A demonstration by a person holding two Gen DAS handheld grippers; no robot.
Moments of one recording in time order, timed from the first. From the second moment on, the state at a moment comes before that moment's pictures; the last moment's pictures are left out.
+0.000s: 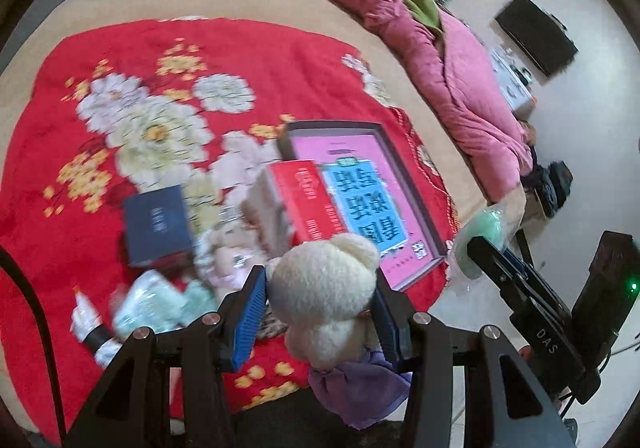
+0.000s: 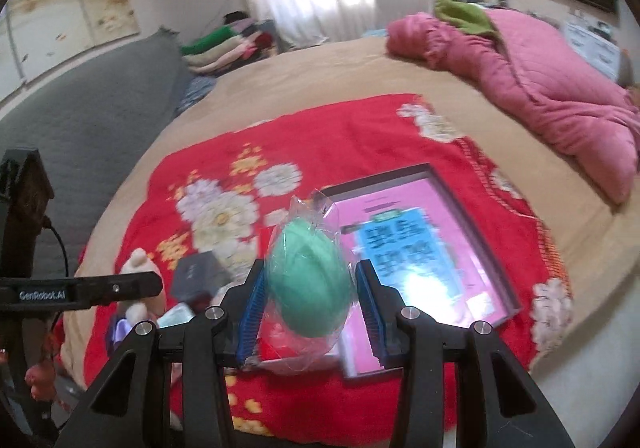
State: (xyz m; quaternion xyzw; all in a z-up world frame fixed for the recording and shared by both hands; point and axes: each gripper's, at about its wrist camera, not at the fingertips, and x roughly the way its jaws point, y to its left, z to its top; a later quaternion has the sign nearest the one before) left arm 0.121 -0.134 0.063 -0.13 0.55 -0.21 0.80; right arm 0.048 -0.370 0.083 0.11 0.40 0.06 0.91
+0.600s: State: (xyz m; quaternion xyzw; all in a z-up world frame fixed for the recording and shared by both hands) left arm 0.156 -0.273 0.031 -0.01 0.56 -0.24 0.79; right arm 0.077 -0.448 0.046 0.13 0.44 0.01 0.89
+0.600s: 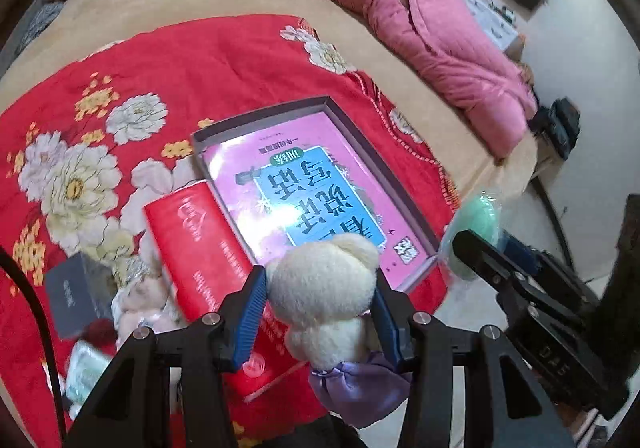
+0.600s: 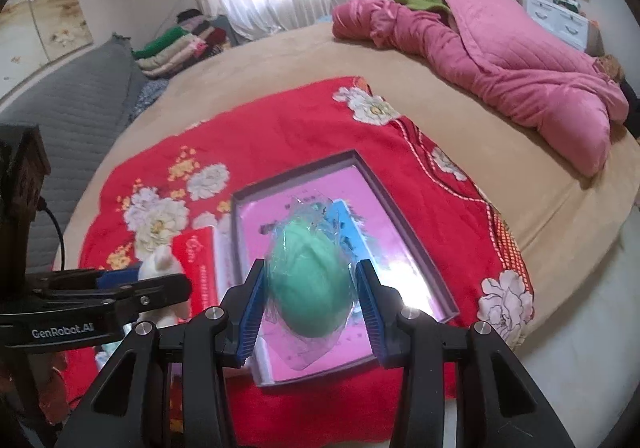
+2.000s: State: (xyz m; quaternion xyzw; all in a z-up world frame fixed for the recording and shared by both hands) left arm 0.191 -0.350 -0.075 0.07 0.64 -0.22 0.73; right arm 0.118 -0.475 -0.082 0.05 0.54 -0.03 0.84
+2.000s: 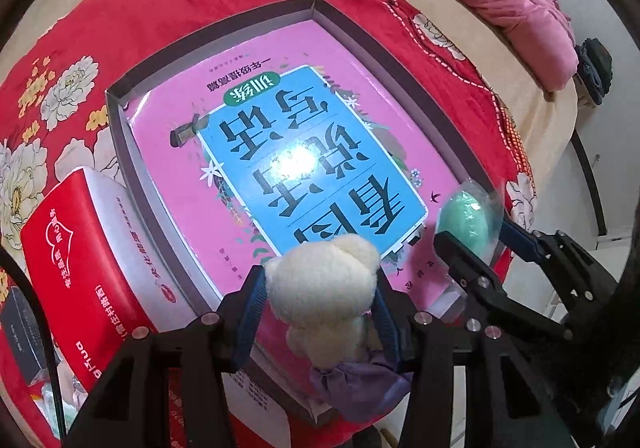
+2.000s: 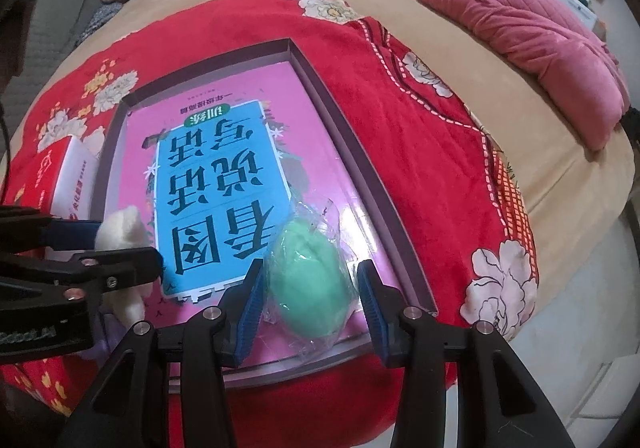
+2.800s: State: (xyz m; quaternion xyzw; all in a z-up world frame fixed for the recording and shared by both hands) left arm 0.190 -0.354 -0.076 0.08 0.64 -0.22 0.73; right arm 0.084 -0.491 -0.028 0.07 0.50 -0.06 0.86
